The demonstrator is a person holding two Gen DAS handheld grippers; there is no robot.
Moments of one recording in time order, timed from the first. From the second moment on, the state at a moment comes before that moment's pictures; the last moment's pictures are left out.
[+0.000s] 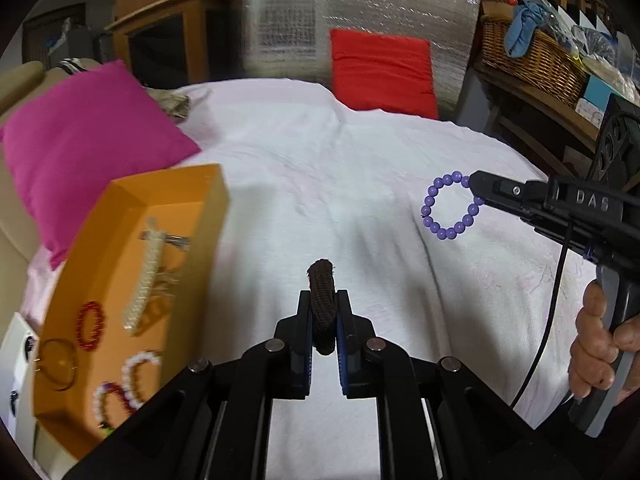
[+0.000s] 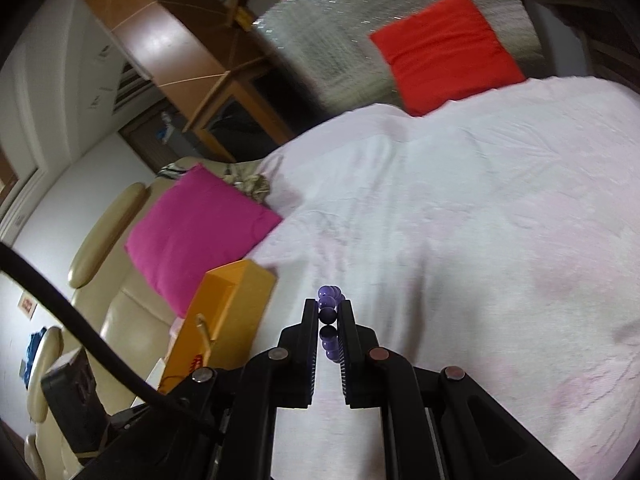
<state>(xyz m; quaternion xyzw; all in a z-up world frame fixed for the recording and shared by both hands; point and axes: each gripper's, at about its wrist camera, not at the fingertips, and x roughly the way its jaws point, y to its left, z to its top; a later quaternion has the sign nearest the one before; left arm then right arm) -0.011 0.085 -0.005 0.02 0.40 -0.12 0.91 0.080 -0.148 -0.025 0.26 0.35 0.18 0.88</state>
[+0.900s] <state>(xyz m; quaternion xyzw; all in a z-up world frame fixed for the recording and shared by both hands) -0.077 0.206 0.034 -0.02 0.34 -0.03 0.94 0.015 0.013 0.022 0.17 0.32 0.32 0.87</state>
